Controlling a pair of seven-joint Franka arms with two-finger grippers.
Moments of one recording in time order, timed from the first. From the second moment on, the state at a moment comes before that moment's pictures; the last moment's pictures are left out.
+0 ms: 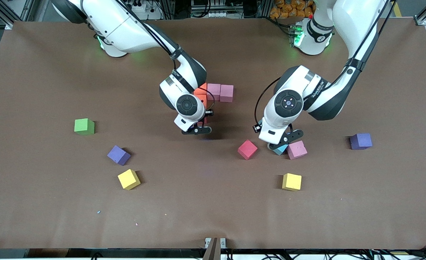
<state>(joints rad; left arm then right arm) -0.08 0.51 -0.53 -1.65 0.20 1.90 -1.08 0.51 0.71 0.27 -1.68 0.07 2.16 0.64</state>
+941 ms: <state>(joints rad) -0.08 0.51 -0.53 -1.65 0.20 1.90 -1.08 0.51 0.71 0.27 -1.70 0.07 2.16 0.64</state>
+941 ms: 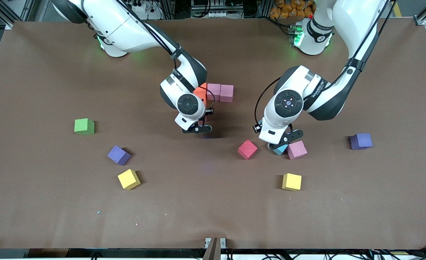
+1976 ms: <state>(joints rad) -0.08 0.49 -0.53 -1.63 0.16 1.88 -1.08 0.51 0.66 0.27 -1.63 0.08 2.04 0.64</state>
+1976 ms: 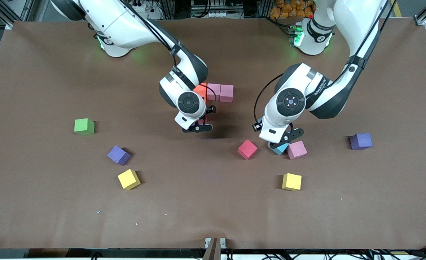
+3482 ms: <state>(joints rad) -0.27 0.61 -0.54 -1.71 0.09 2.24 -2.18 0.41 0.46 0.00 -1.62 -0.19 1.84 -0.15</state>
